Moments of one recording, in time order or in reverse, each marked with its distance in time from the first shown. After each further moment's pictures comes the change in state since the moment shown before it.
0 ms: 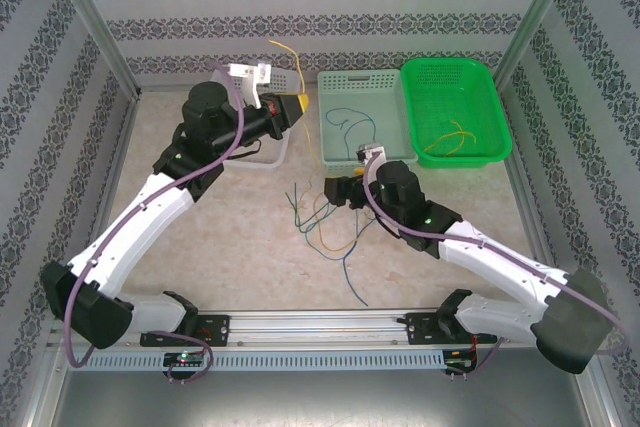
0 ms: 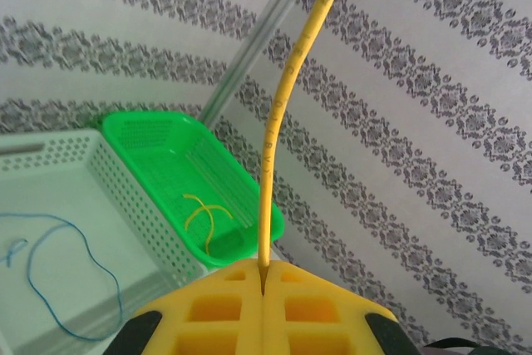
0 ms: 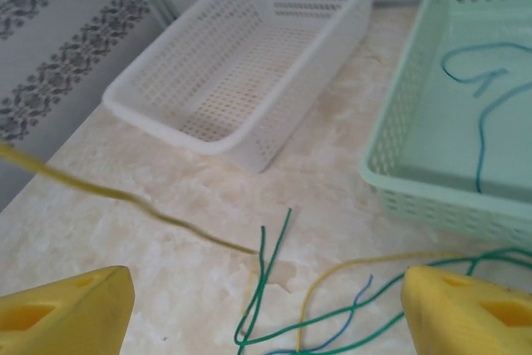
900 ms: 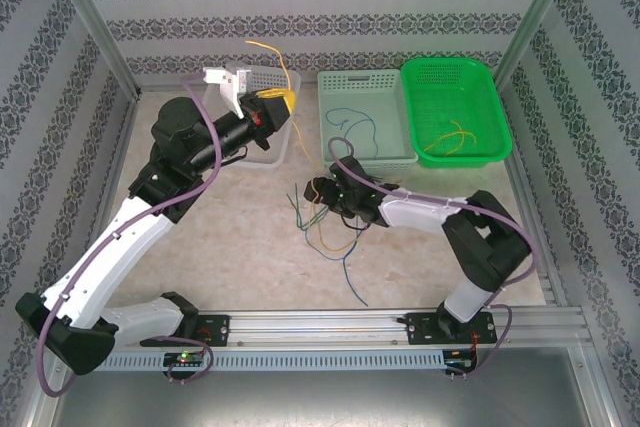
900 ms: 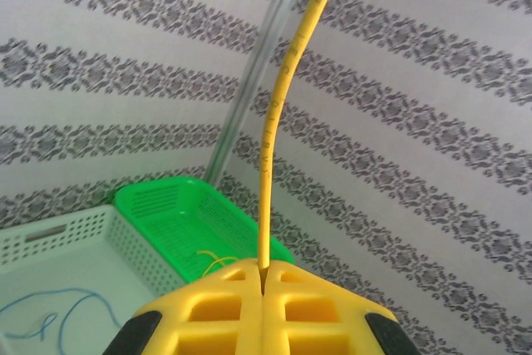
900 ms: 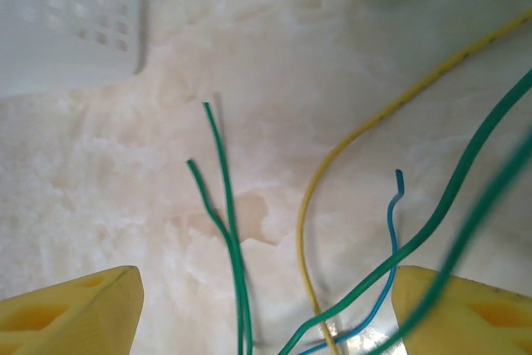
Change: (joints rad) left arm -0.045 -0.167 -0.035 0.013 -0.118 0.154; right arm -0.034 0.536 0.137 -0.007 -0.109 0.579
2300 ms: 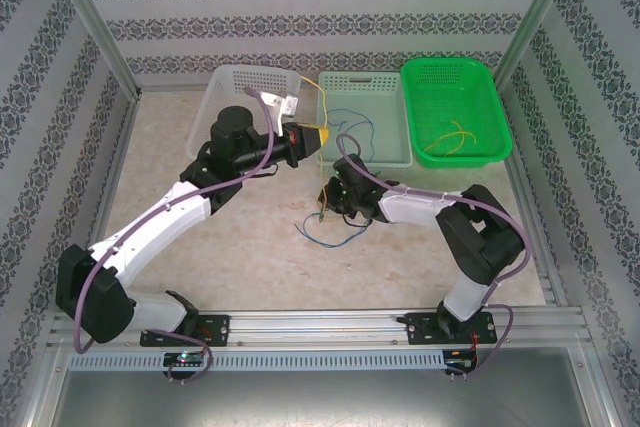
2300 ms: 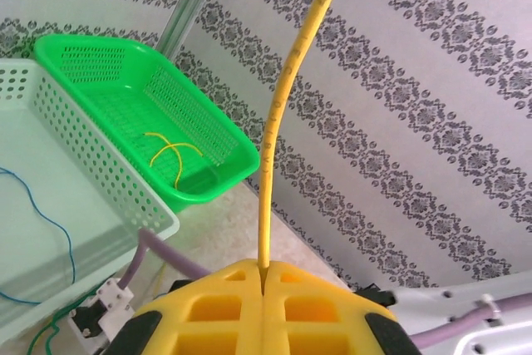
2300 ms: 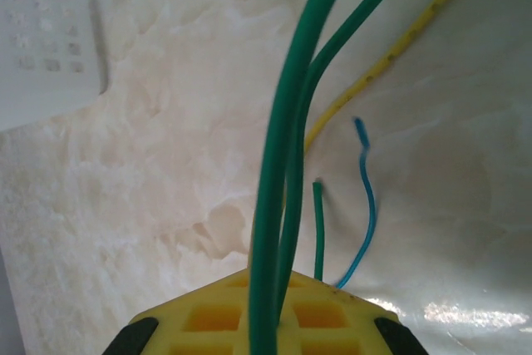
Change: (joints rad) left arm -0.023 0.170 -0.165 0.156 0.200 -0.120; right arm -0.041 0.089 0.017 0.006 -0.070 0.140
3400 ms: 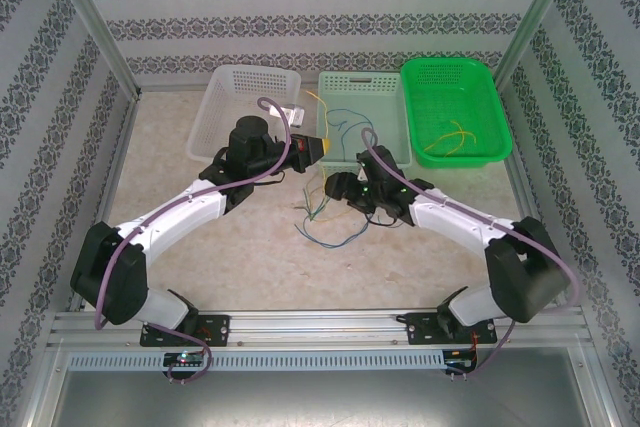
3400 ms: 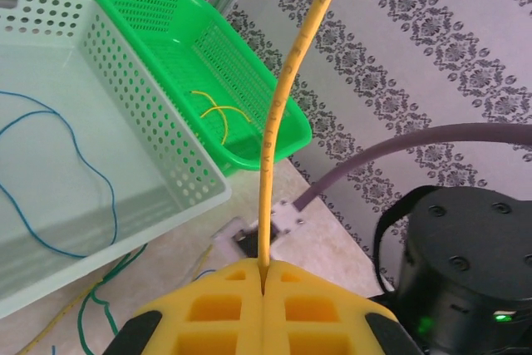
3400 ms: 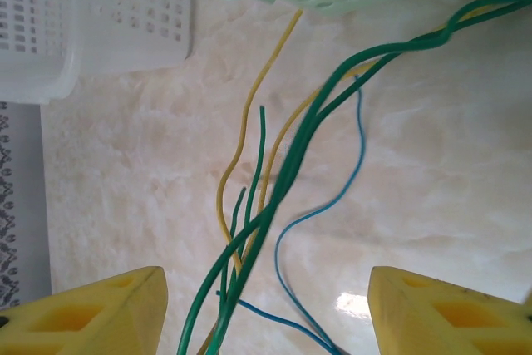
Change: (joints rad) left arm 0.004 0.129 -0.093 0.098 -0.041 -0.025; right arm -0.064 -0.270 -0.040 -0.159 -0.122 -0.202
